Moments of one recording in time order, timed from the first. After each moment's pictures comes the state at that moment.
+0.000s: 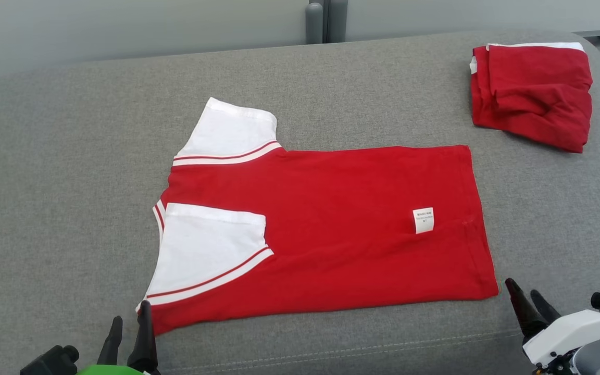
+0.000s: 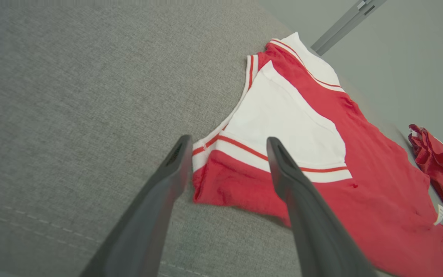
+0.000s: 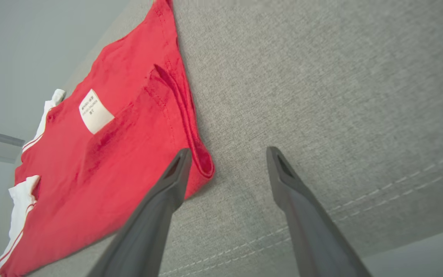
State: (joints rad) left arm 0.13 0.09 -0.18 0.22 -0.87 0.05 -0.22; right arm 0.07 -0.29 0.26 0.37 0.97 0.04 -0.07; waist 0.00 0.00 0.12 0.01
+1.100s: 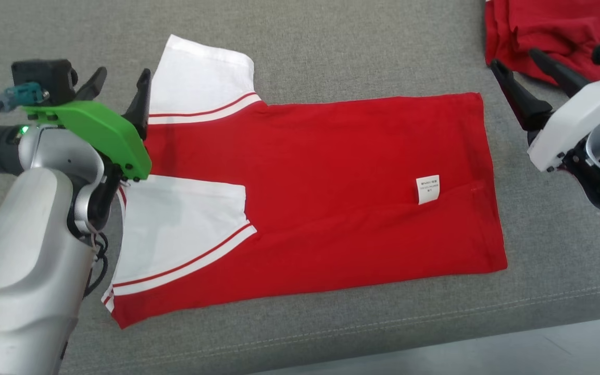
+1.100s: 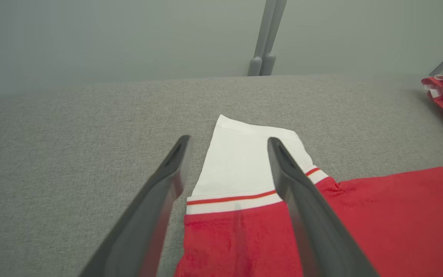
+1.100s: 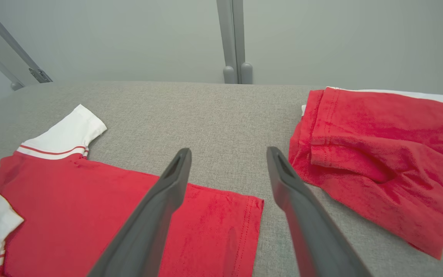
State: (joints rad) left arm -0.66 0.23 -0.36 0.33 -0.59 0.06 0.18; right arm -0.55 -0.50 0.41 0.18 0.68 0.04 0.19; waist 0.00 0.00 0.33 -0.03
